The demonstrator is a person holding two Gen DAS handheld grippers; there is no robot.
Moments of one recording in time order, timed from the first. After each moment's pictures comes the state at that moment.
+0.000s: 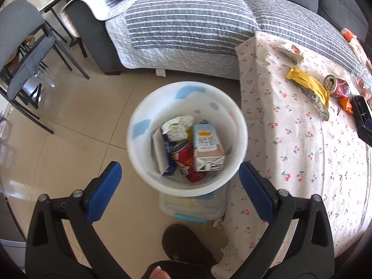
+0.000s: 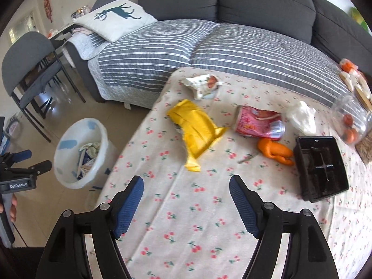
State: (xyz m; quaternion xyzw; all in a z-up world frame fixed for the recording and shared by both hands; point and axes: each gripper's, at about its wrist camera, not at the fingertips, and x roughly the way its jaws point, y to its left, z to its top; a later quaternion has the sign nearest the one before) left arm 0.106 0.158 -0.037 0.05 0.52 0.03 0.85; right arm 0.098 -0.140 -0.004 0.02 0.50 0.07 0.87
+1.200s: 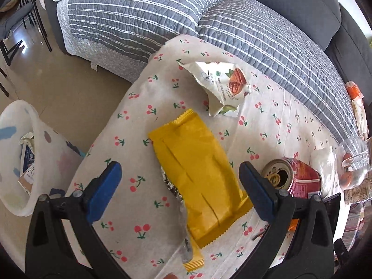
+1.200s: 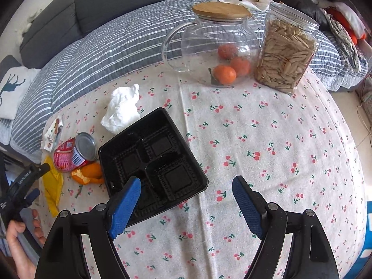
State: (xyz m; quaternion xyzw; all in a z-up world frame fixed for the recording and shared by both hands) left arm 0.242 -0.049 -0.084 -0.13 0.52 0.05 0.84; right arm 0.112 -0.392 -0.028 0.18 0.54 -0.15 0.81
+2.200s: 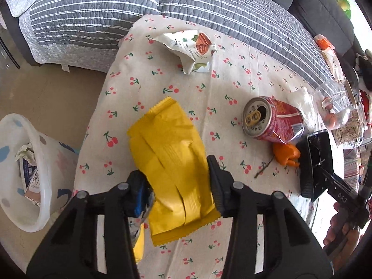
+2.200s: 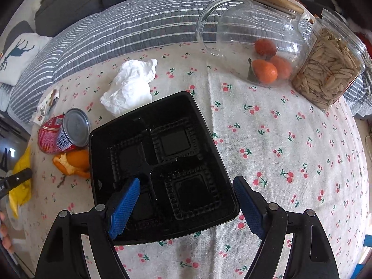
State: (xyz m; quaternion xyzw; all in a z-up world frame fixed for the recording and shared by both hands) left arm 0.198 -0.043 -0.068 -0.07 0.57 -0.09 0.81; right arm 0.145 -0.365 -0.069 0.11 0.56 -0.09 0.82
